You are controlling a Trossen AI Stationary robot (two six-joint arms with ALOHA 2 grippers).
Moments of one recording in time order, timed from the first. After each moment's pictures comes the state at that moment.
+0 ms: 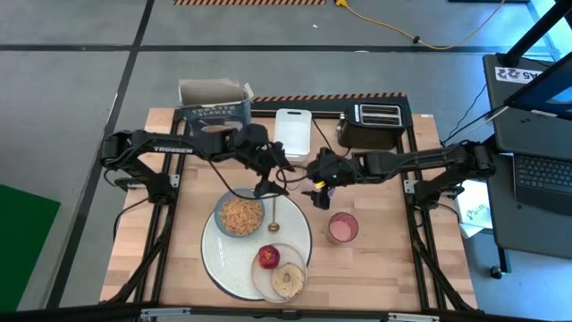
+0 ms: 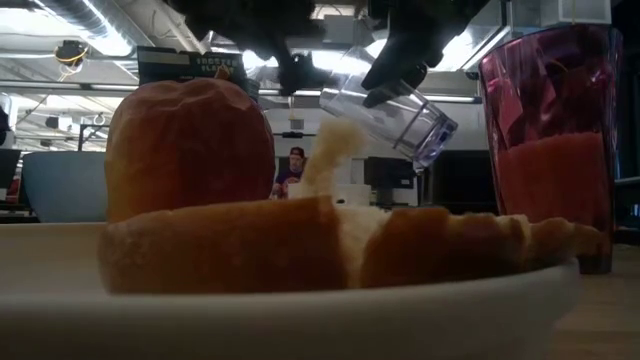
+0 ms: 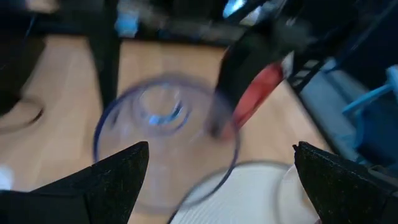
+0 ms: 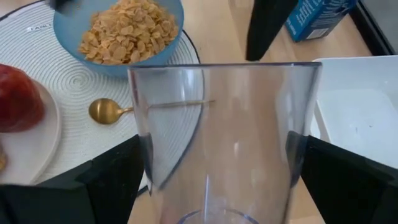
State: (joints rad) left arm 0.20 1.51 1.10 -0.13 0.44 0.00; right arm 0.05 1.48 1.15 -0.45 0.14 0.07
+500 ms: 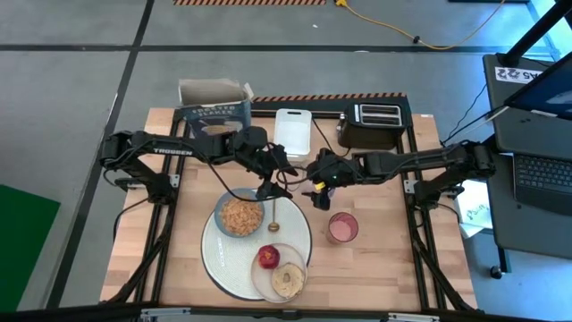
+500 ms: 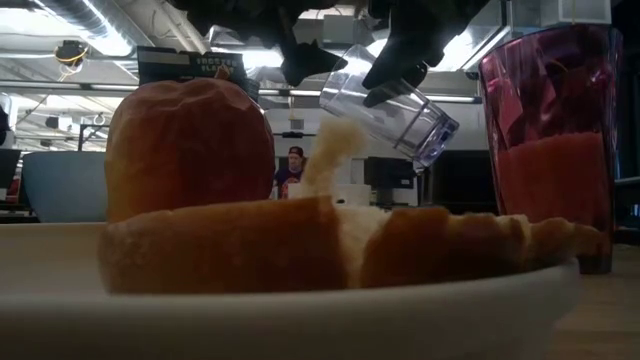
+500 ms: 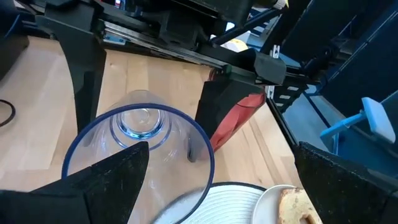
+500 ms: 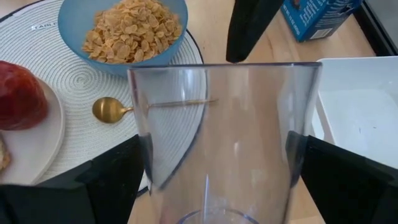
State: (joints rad) left arm 0.16 1.51 1.10 -0.04 0.46 -0.15; right arm 0.05 1.48 1.15 -0.45 0.14 0.07
